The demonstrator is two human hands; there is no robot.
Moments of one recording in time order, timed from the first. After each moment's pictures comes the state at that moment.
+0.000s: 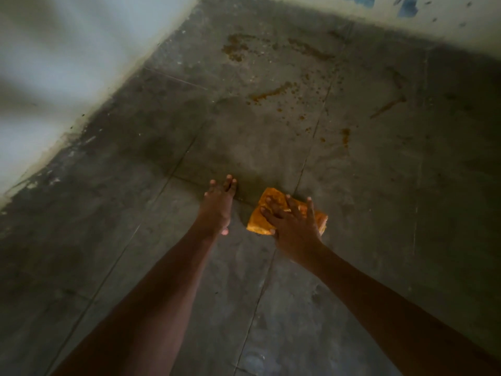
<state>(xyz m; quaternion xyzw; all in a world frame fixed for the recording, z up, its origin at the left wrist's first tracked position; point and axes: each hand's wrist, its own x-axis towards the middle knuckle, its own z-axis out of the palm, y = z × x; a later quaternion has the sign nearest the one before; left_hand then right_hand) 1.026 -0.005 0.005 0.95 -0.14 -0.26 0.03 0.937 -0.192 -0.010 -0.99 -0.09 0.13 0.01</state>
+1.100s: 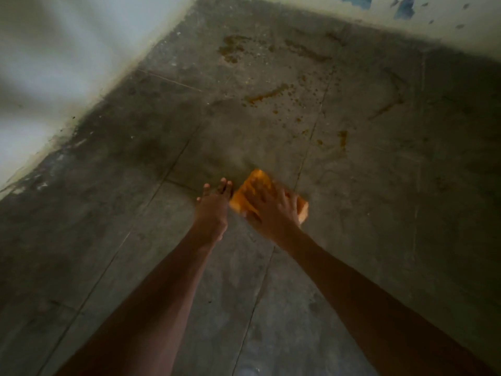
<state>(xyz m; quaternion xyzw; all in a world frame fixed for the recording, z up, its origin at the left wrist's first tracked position) 1.026 -0.014 0.007 0.96 -0.10 -0.26 0.03 0.990 -0.178 -0.029 -0.99 -0.06 0.08 0.07</state>
